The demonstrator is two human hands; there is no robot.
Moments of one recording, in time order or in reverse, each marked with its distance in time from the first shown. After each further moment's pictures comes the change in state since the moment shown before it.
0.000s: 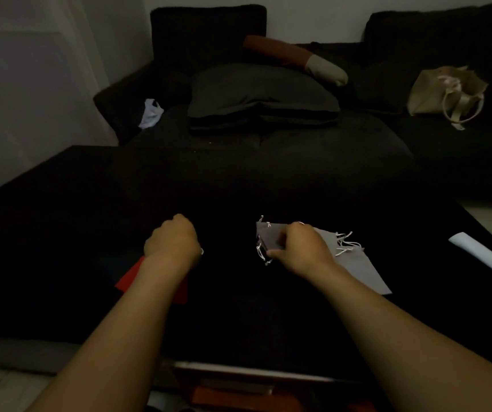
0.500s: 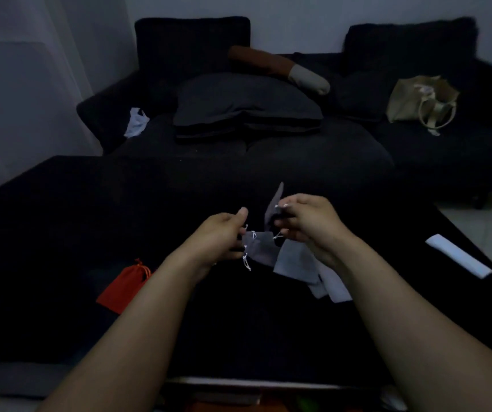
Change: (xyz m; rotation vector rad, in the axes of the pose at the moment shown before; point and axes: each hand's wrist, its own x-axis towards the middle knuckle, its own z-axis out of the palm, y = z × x) left_hand -0.014 0.072 0.019 -1.018 -0.314 0.196; right_hand -0.005 -0.004 -0.072 1.179 0.007 0.223
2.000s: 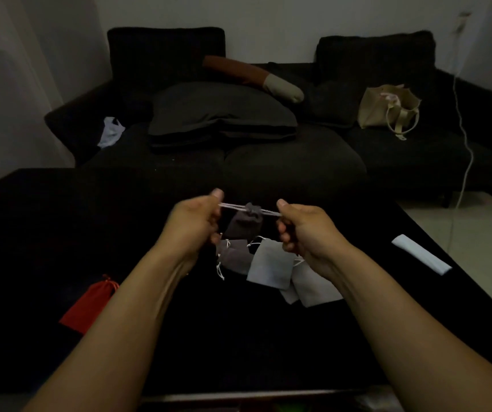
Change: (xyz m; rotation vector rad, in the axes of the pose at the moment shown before) left_hand -0.003 0.030 0.019 -0.211 0.090 0.242; right_hand -0.021 -0.011 -0.039 -0.009 0.020 0.033
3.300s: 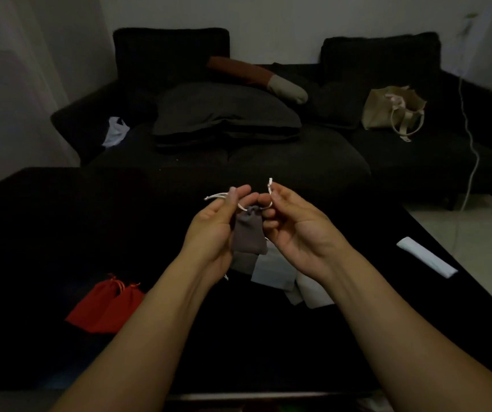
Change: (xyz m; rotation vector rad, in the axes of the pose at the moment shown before) left_hand -0.017 -0.001 0.026 -0.570 -0.126 -0.043; right_hand -0.013 -0.008 0.021 0.681 -0.289 -0.012
